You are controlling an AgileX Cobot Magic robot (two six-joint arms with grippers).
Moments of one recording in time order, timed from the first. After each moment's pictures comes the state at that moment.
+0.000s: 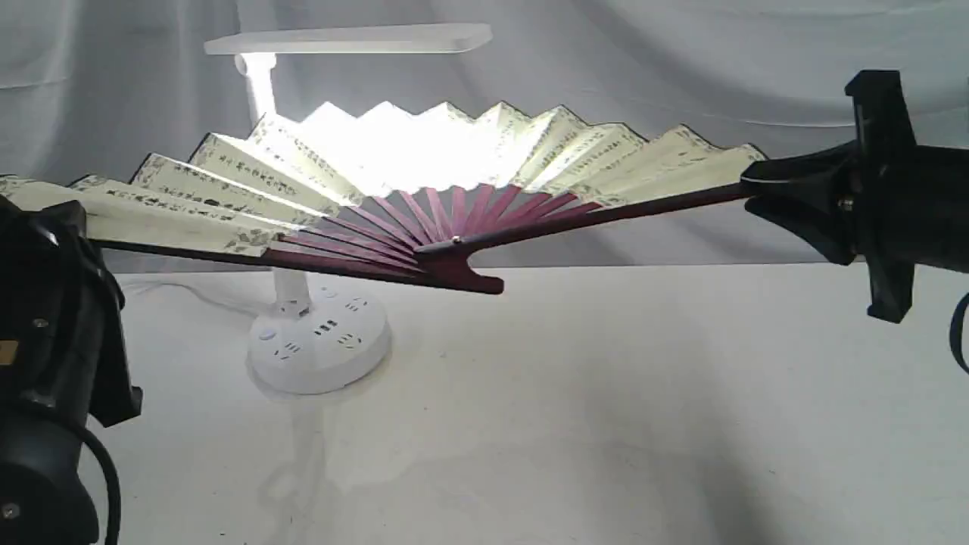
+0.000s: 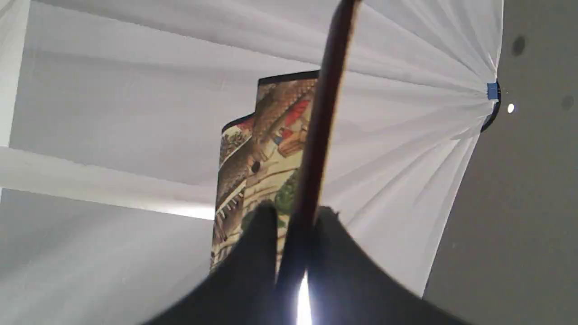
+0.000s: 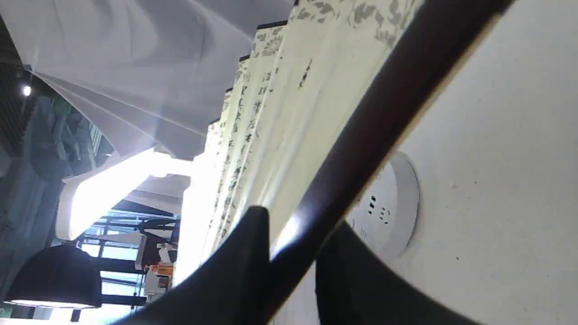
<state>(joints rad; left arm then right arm) -0.74 1.48 -0.66 -1.20 -1.19 -1.00 -0.28 1.58 -0.95 1.77 0.85 -0.83</state>
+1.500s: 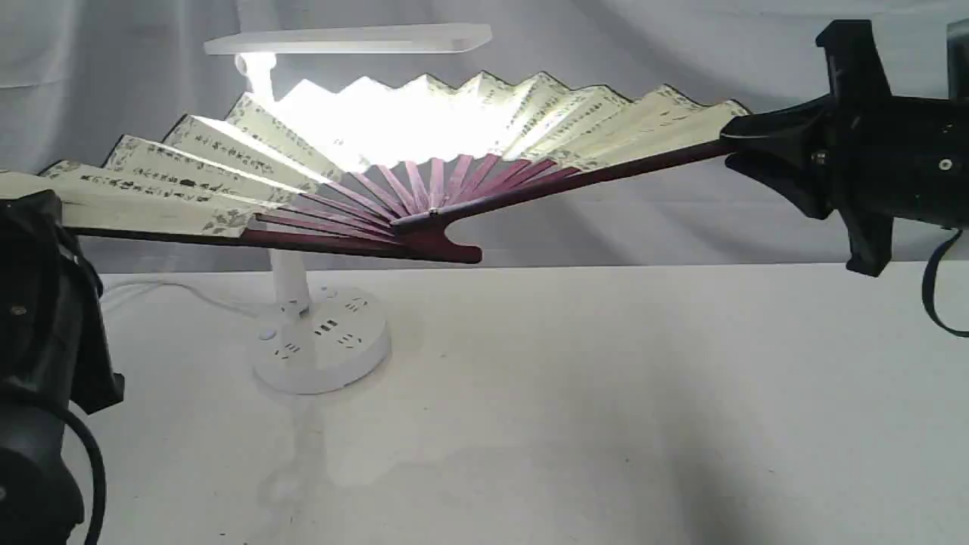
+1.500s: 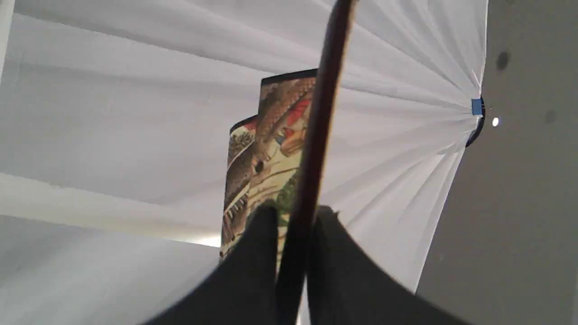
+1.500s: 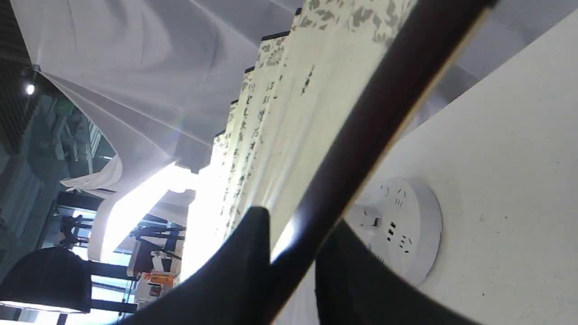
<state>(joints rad) -0.70 1.47 -0.66 -1.18 -1.19 -1.01 -0.22 1.58 -1.03 1.77 0.77 -0.80</state>
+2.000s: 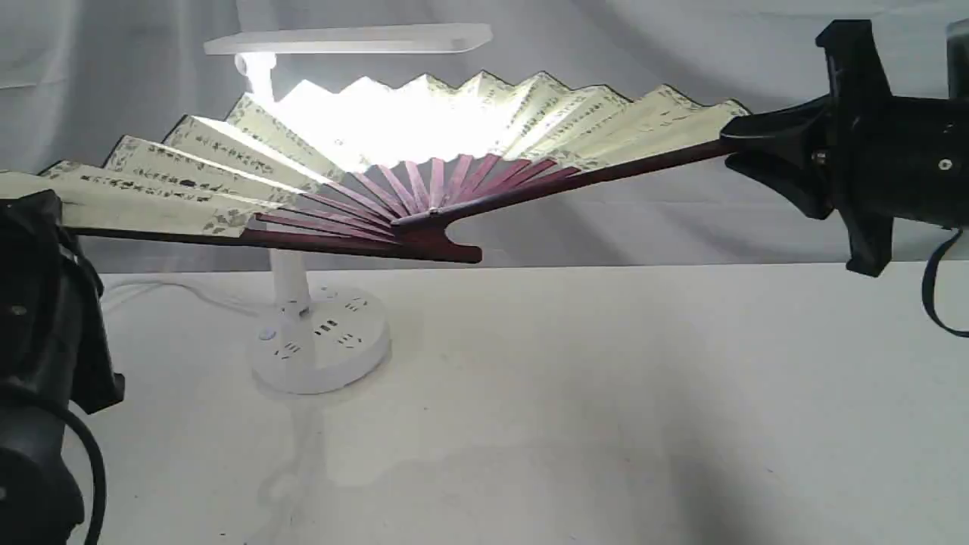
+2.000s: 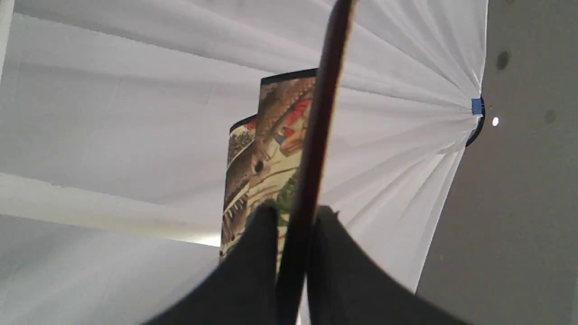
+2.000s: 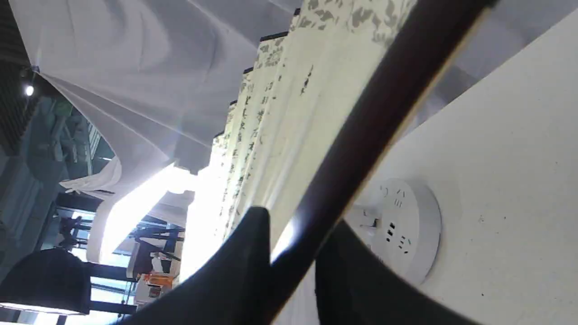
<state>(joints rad) -0.70 1.47 -0.66 -1.18 -1.19 -1.01 -0.22 1.58 -1.03 1.77 0.76 -0.80</state>
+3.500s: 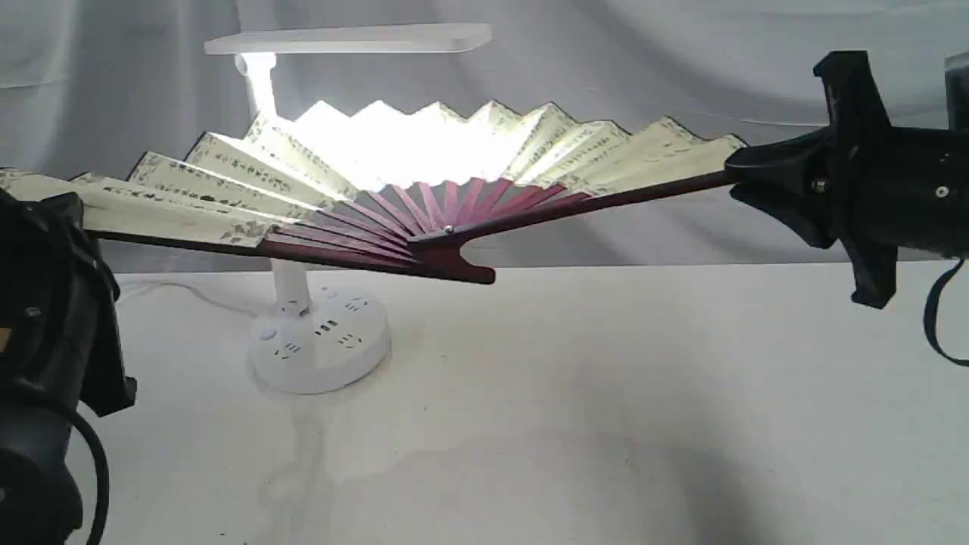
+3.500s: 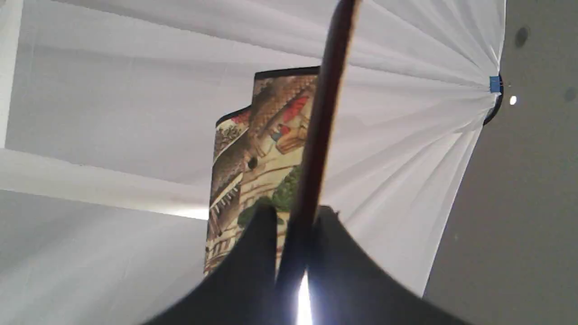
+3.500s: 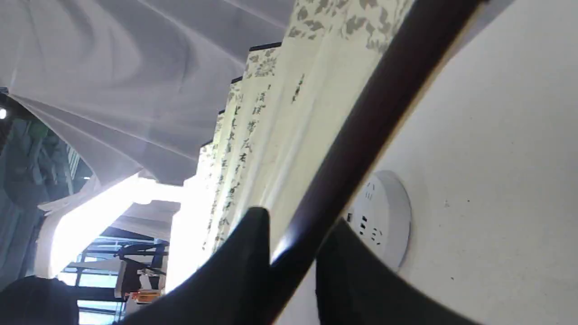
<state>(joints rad) -0.69 1.47 -0.66 -1.15 -1.14 -1.01 -0.21 1.58 -0.97 1.77 0.72 -0.77</state>
